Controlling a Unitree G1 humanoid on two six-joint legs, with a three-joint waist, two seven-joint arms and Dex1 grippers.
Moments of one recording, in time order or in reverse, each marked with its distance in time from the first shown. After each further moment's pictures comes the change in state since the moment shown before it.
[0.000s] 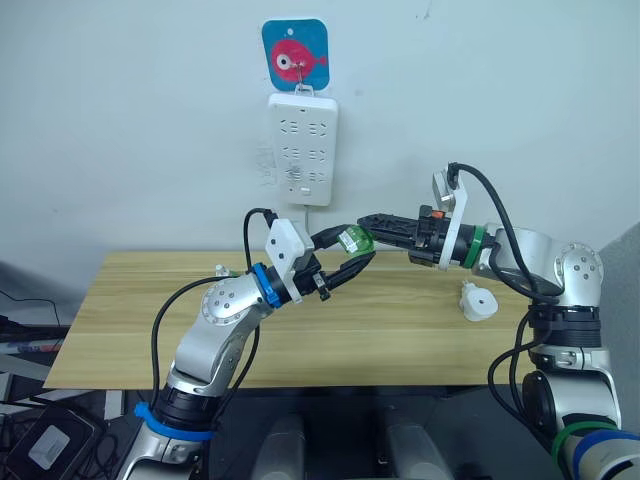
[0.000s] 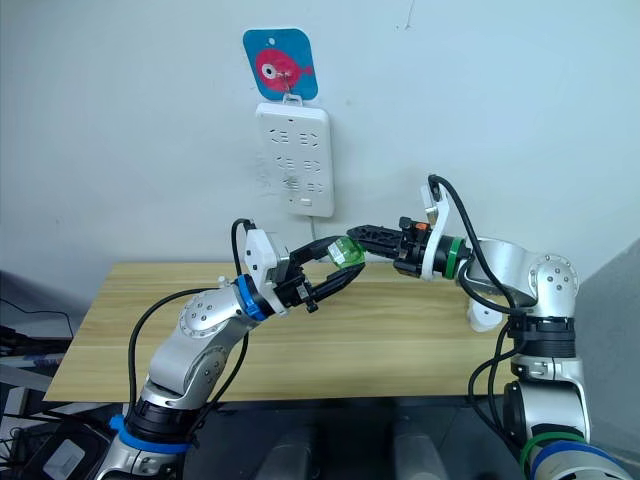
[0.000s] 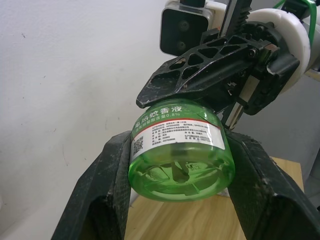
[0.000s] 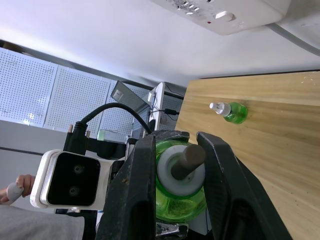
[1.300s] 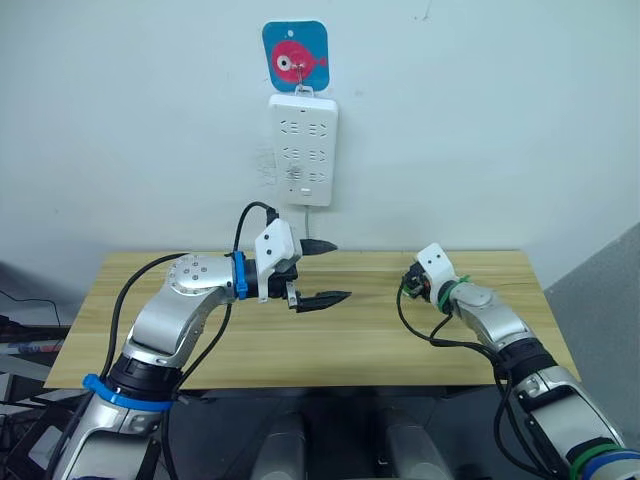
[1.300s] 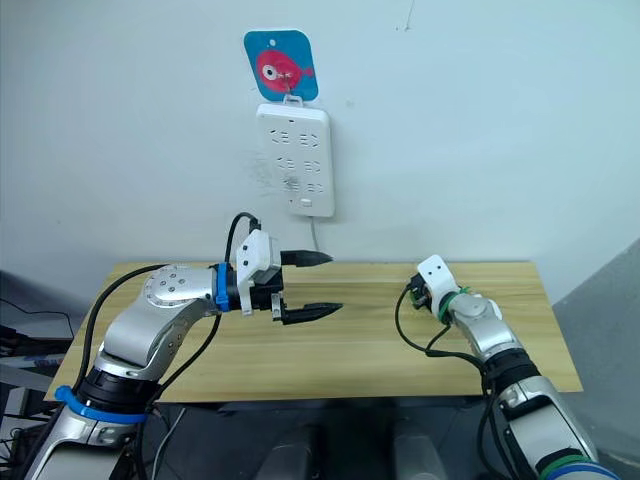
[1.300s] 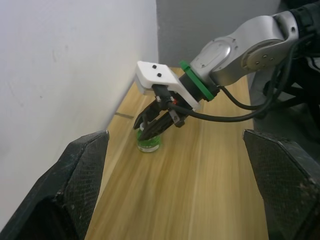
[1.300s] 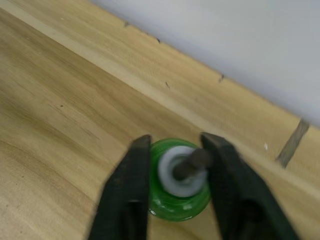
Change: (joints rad) left arm -0.133 0.245 0.006 0.098 0.002 0.159 -0.331; right arm 0.144 -0.020 0.465 0.492 -1.777 -0.988 0.789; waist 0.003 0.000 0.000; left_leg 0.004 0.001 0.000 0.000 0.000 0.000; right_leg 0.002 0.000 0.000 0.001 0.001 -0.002
